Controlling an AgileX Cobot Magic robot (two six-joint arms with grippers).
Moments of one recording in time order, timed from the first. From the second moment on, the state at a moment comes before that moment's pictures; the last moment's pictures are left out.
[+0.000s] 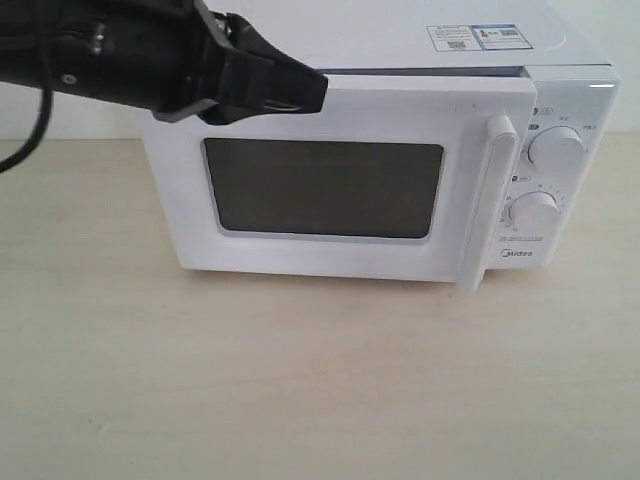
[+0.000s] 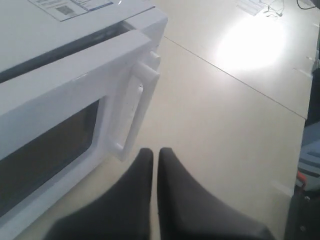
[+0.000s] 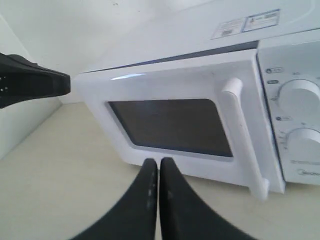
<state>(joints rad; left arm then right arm) -0.53 1.35 -1.08 -1.11 0.63 1.04 0.09 0.30 -0.42 0.93 0.58 -0.54</state>
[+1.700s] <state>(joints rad) -0.53 0.94 -1.03 -0.81 0.73 0.69 0.09 0.68 -0.68 1.09 0.58 -0.41</state>
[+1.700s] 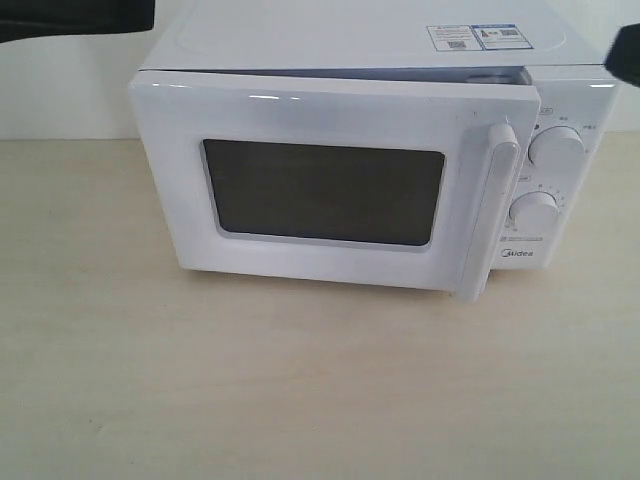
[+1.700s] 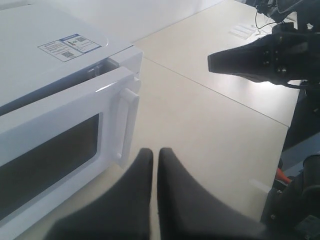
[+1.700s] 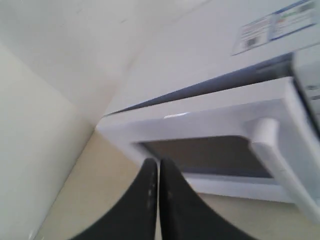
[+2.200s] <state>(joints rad) -0.53 0.94 -1.03 -0.81 0.73 0.69 0.11 0.54 -0.68 0.19 0.24 0.39</state>
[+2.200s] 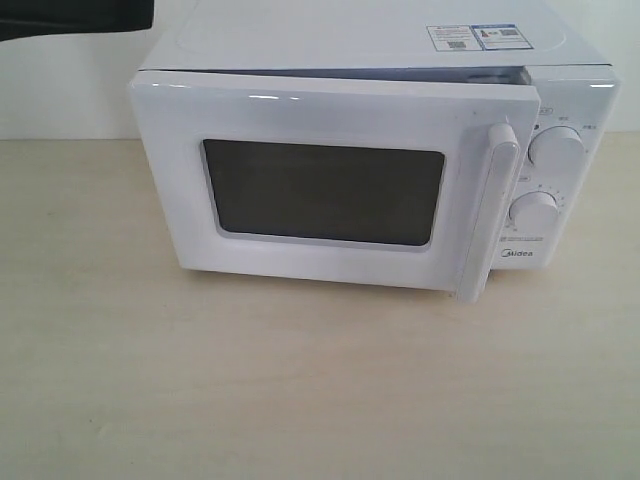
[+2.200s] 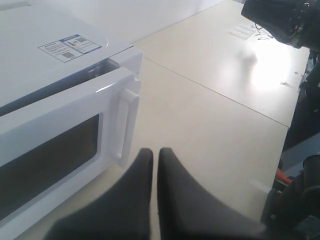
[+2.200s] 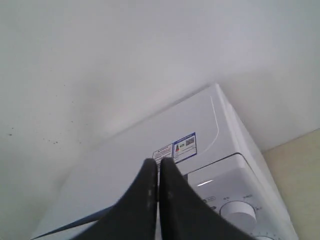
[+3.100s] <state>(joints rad) -0.53 0.94 -1.03 -0.81 0.73 0.69 0.73 0.89 -0.46 -0.07 -0.22 0.70</state>
